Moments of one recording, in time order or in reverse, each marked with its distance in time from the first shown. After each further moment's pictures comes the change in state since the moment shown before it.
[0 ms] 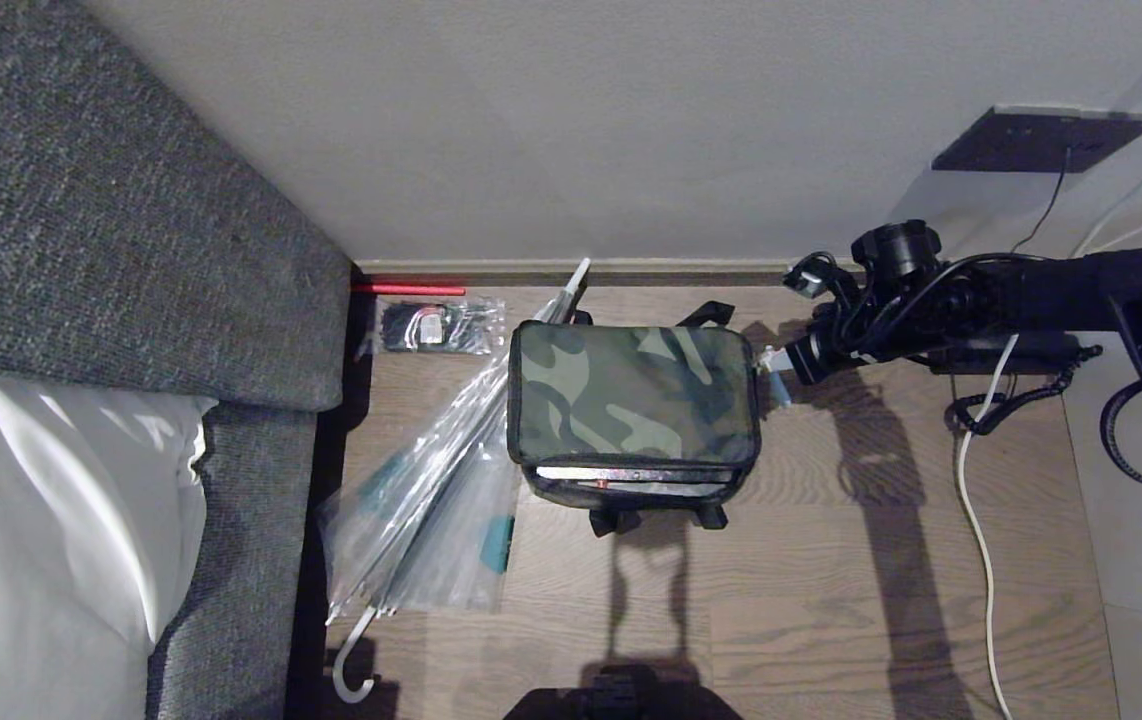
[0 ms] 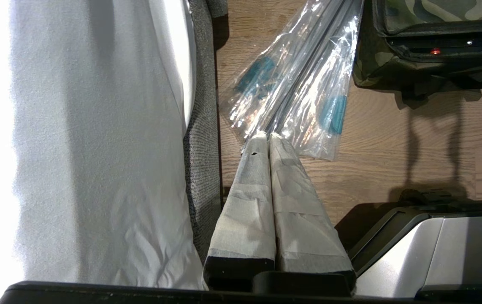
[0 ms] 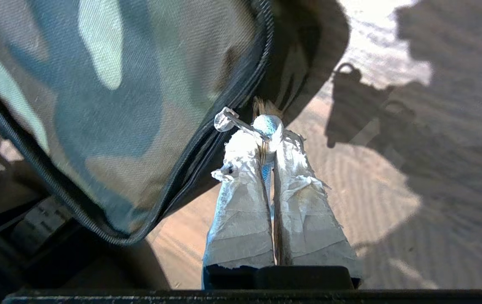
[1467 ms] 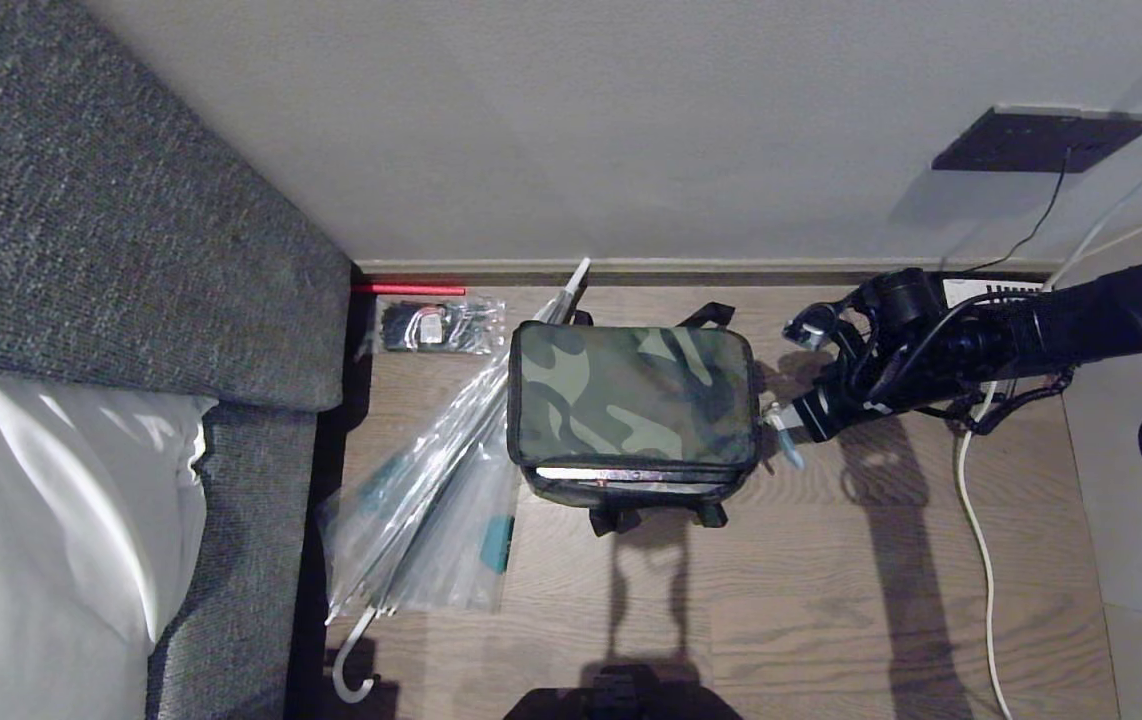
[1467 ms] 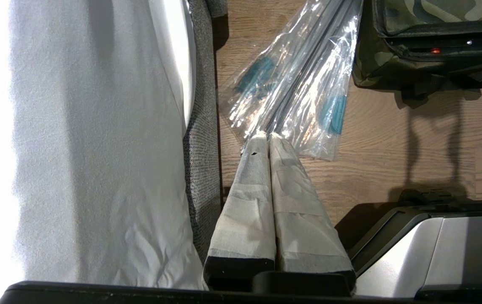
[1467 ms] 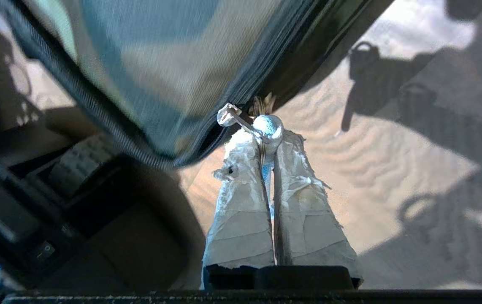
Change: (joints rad) left arm 0.000 0.000 0.000 0.000 0.001 0.000; right arm 0.020 -0.096 0.314 -0.056 0.003 -0.009
